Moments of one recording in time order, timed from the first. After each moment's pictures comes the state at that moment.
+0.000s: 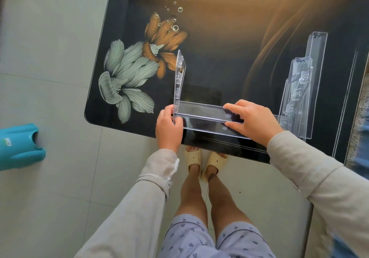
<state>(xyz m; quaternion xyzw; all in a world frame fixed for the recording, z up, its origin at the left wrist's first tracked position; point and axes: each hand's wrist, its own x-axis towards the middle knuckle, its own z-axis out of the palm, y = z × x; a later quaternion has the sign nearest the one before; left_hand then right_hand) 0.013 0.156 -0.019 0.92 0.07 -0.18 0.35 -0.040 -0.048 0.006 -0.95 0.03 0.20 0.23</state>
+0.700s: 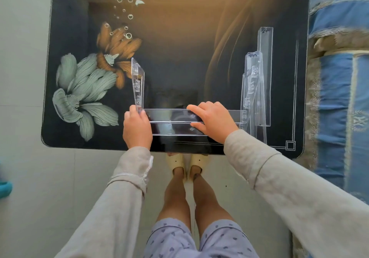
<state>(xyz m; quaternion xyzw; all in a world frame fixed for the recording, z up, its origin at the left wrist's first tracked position) 0.032 0.131 -0.023 0.95 0.07 -0.18 0.23 -0.052 -0.047 -0.018 -0.97 0.04 0.18 0.17</state>
